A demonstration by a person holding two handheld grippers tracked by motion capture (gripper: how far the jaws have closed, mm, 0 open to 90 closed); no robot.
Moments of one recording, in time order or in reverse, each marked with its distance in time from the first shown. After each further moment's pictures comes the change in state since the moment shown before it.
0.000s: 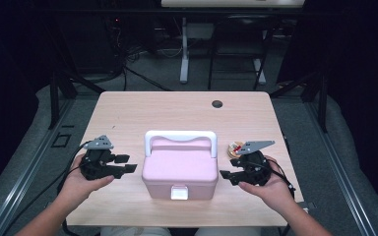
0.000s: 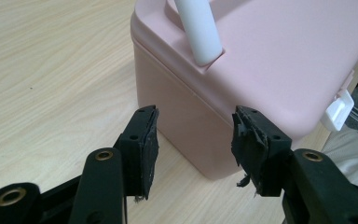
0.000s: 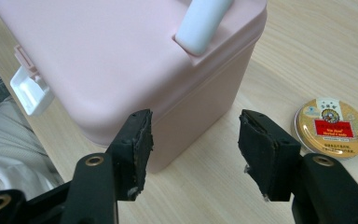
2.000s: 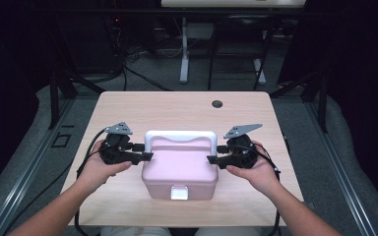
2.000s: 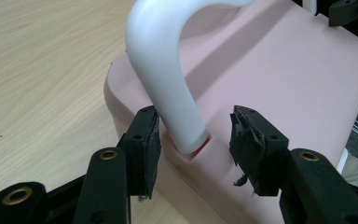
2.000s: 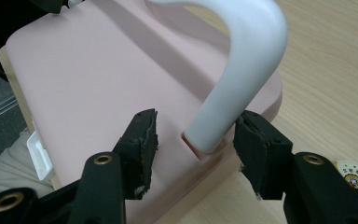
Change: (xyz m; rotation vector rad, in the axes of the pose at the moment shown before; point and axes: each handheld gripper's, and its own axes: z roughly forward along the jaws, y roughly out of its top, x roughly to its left) left arm -0.004 0.043 0.034 0.005 -0.051 0.019; right arm -0.005 0.042 0.021 -0.058 0.077 -0.008
